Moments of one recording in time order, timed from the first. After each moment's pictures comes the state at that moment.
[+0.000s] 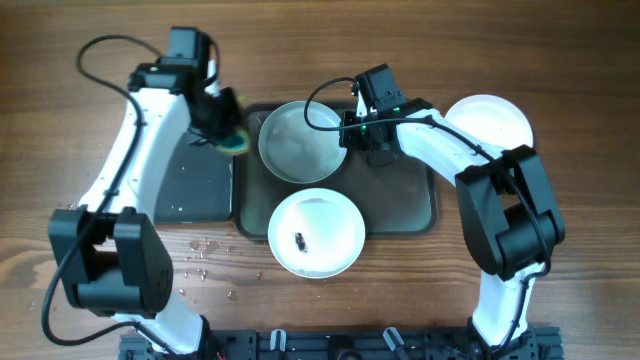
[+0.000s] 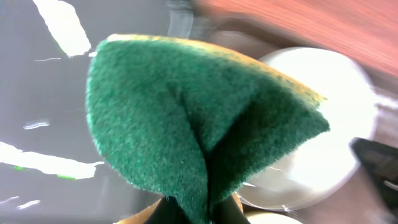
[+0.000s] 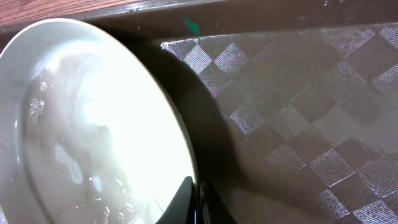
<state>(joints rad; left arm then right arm) -0.07 1.81 1.49 -1.02 0.10 -0.41 0.42 2.05 1.33 -0.39 -0.24 0.49</state>
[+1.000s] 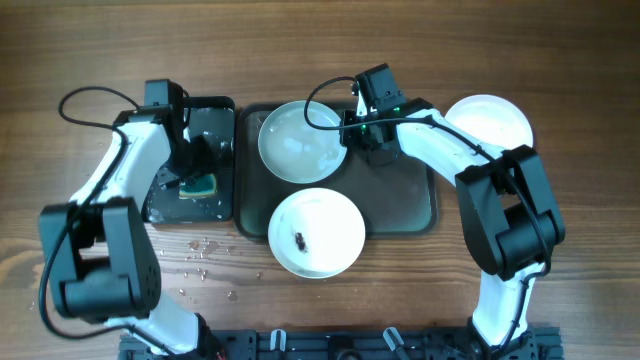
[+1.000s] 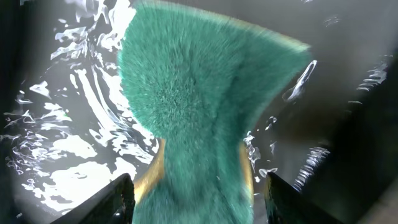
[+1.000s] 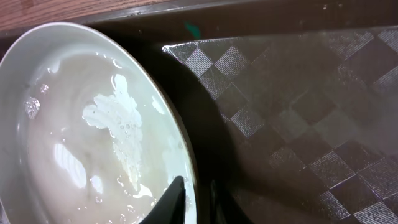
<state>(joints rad) 0.07 1.79 1.17 -0.84 -0.03 -0.29 0.42 2.05 1.33 -0.39 -0.24 0.49</state>
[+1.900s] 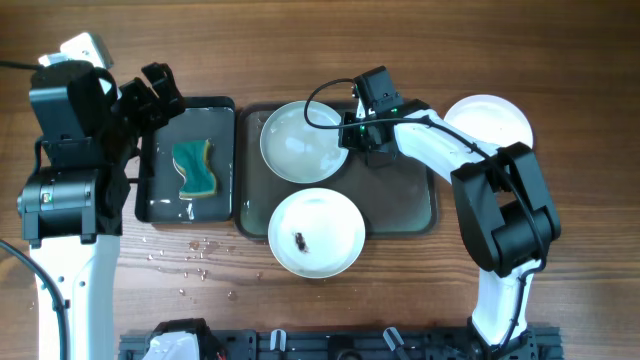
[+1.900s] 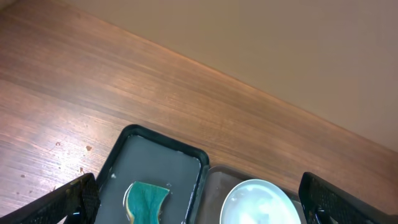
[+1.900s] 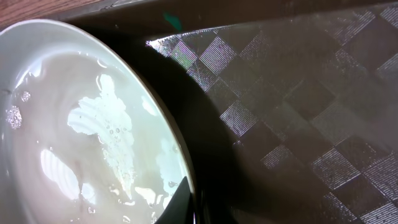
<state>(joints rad) 0.07 1.17 1.34 -0.75 -0.03 -0.37 0.43 2.08 1.33 -0.39 -0.22 0.54</state>
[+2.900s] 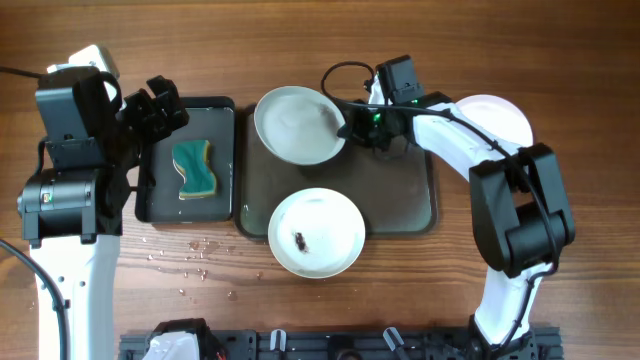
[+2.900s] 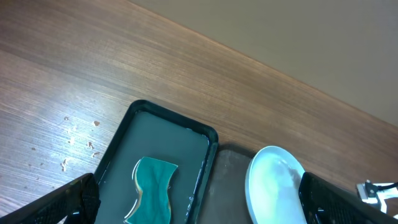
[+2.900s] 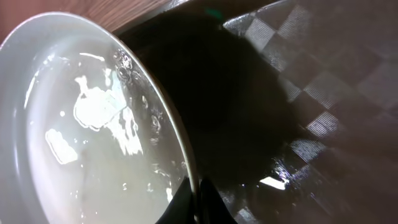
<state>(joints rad) 0.07 1.17 1.34 -0.84 -0.03 -0.37 0.36 2.04 1.34 -0.40 -0.49 0.70</state>
